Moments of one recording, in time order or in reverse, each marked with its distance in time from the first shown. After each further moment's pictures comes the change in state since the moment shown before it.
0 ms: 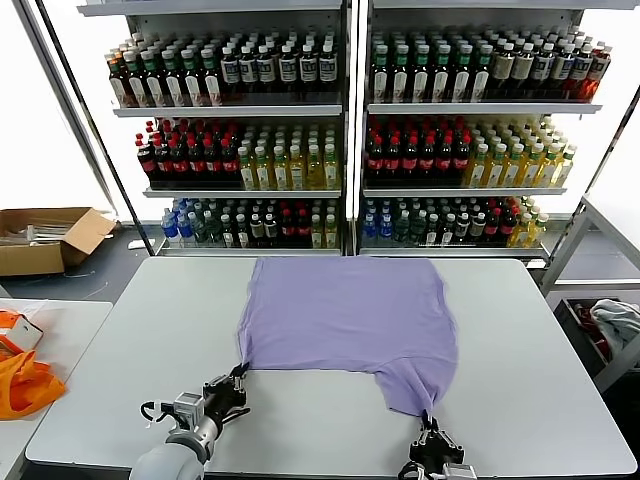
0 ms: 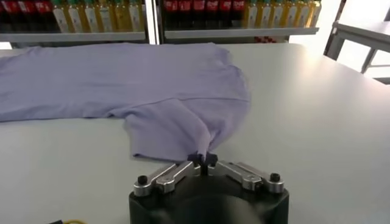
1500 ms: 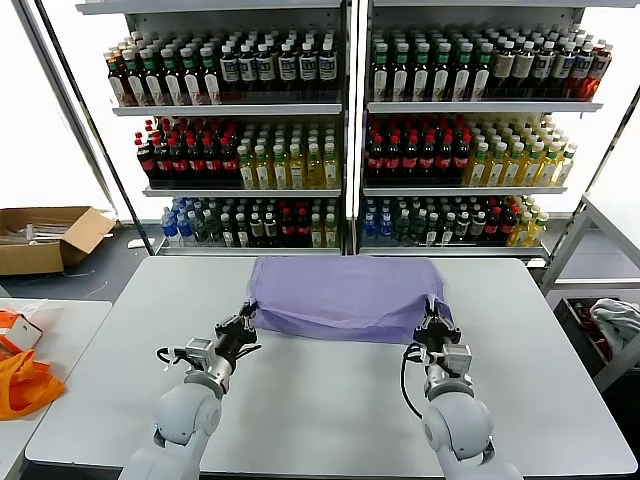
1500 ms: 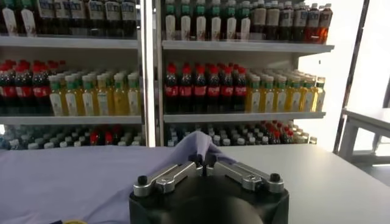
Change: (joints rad) left arm -0.314 -0.001 0.085 0.232 -0.067 -0.155 -0.017; right arm 0.619 -0.034 0.001 -0.387 0.047 0.014 -0.068
